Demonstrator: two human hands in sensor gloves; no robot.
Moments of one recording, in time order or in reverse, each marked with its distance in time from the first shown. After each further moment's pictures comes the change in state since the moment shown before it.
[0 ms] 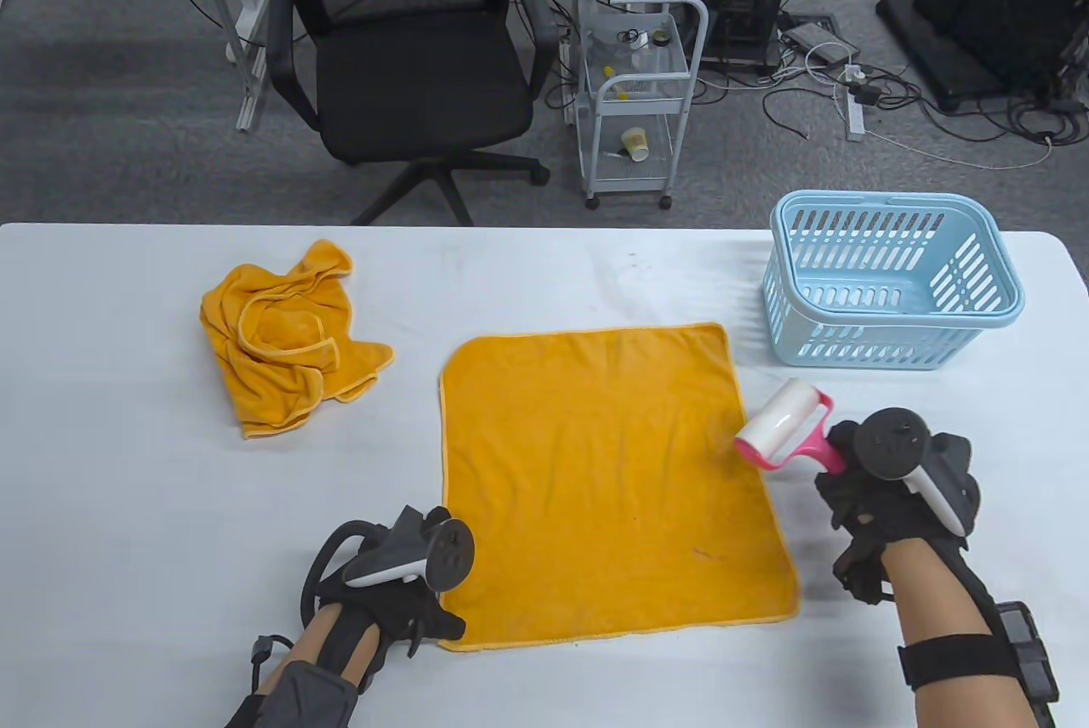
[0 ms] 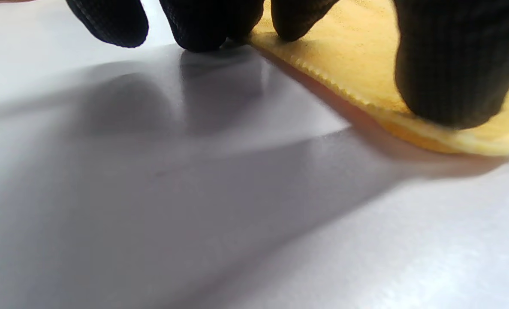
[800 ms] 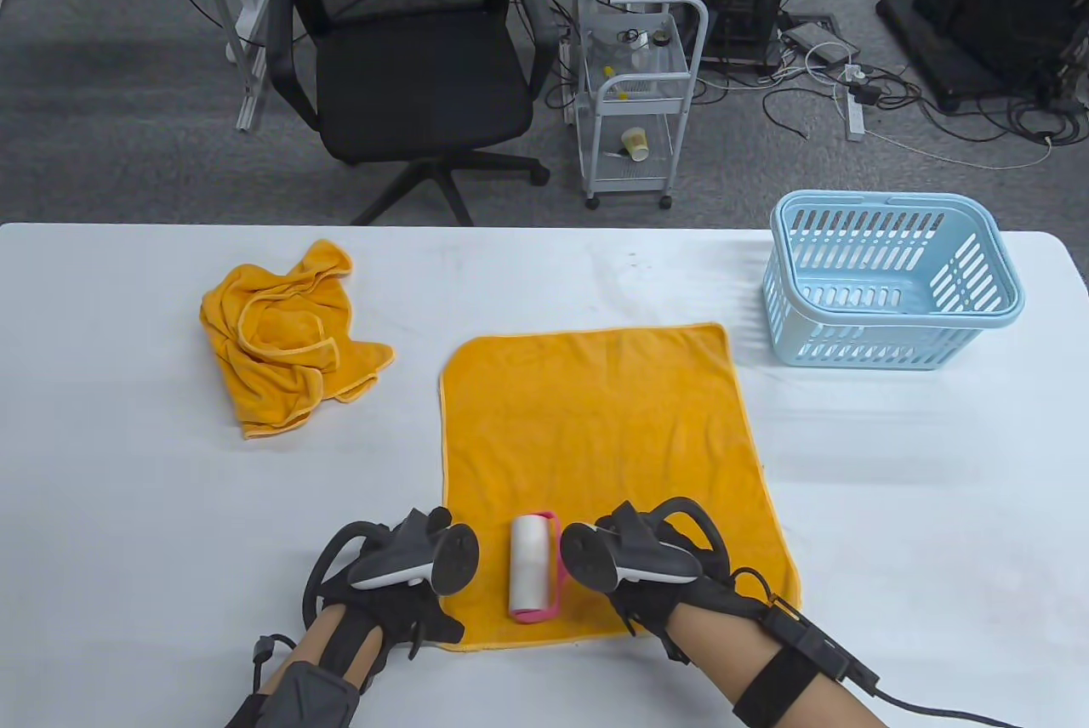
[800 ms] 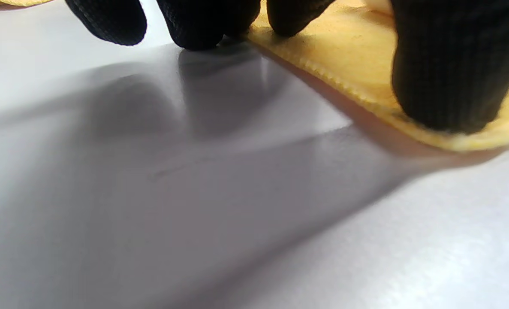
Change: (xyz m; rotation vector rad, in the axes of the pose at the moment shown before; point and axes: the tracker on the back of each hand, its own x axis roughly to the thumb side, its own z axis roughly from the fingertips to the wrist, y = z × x) left_hand 0.005 0.000 0.000 -0.005 0.003 -0.040; right_hand 0.192 0.095 0.063 0.203 -0.544 0.533
